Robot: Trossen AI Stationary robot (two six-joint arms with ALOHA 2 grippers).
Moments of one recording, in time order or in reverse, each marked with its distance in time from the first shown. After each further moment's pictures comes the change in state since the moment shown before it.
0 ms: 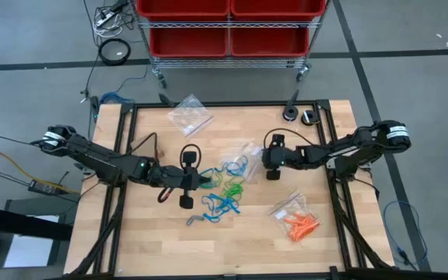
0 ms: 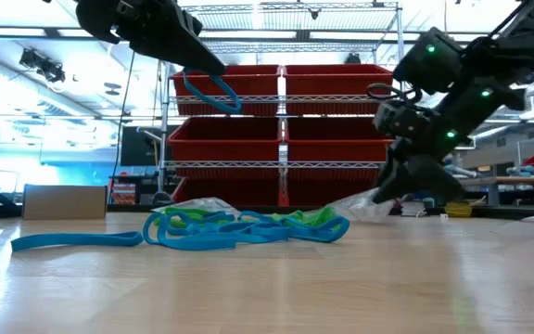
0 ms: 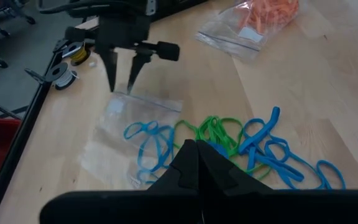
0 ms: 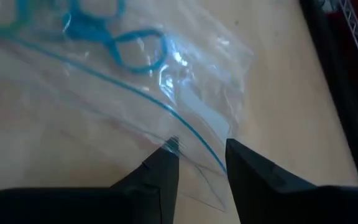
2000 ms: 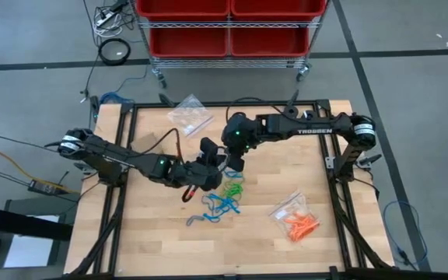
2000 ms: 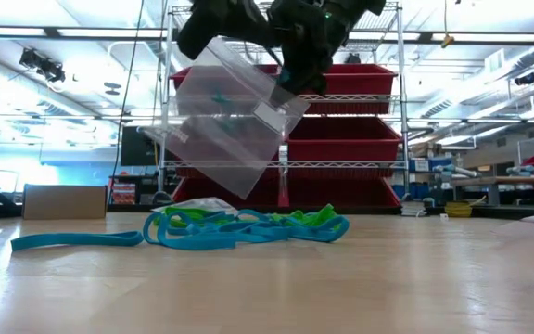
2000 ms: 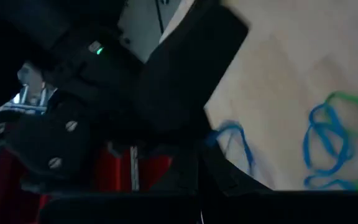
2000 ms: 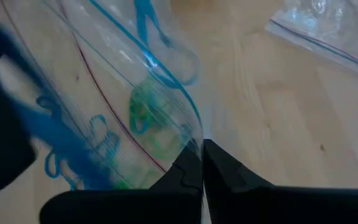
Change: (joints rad) left arm 0.032 0.243 0.386 -0.145 -0.395 0.642; right arm -0.055 0.345 1.057 -0.820 -0.499 0.424
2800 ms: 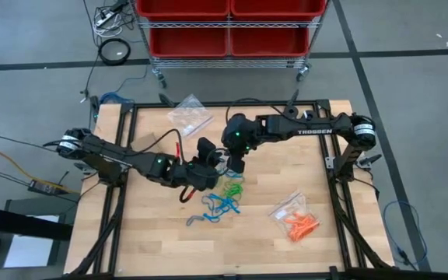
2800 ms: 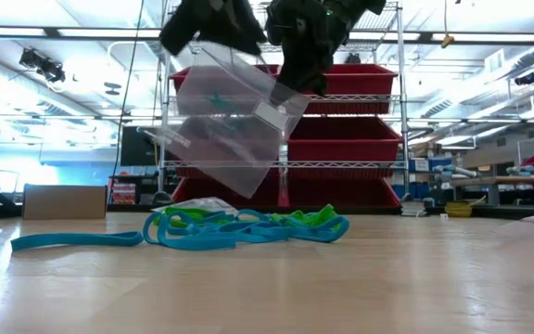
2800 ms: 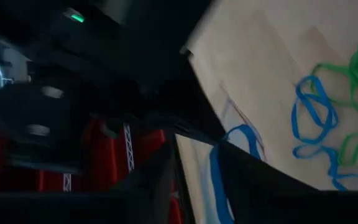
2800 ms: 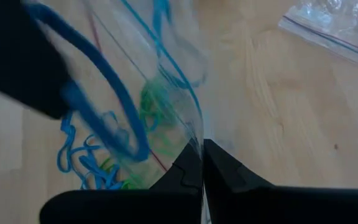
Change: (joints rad) left arm -0.007 -0.016 0.040 -0.170 -0.011 -0.056; right arm 0.003 -0.001 0.000 -0.004 -0.031 0.006
